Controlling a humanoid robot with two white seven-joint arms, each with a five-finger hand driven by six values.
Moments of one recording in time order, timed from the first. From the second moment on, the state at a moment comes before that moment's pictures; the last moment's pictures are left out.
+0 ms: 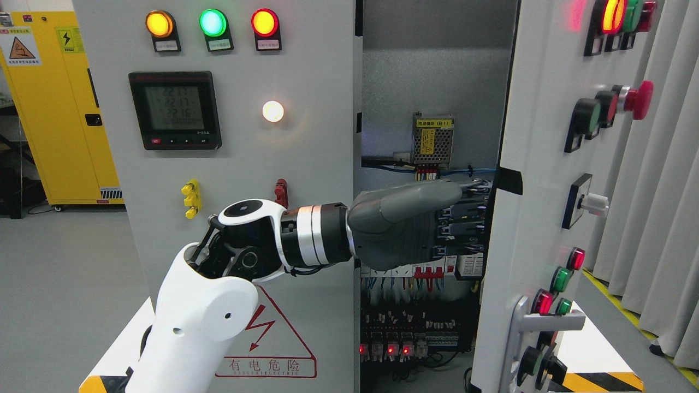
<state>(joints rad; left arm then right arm) -1.15 0.02 -0.38 -1.44 0.86 0.75 -0.79 0.04 -0.05 0.13 0.00 -0.15 -0.02 -0.03</state>
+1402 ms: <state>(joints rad) -1.18 -0.15 -0.49 -1.43 0.88 0.71 -0.74 0.04 -0.05 0.13 0.00 -0.15 -0.02 -0.03</state>
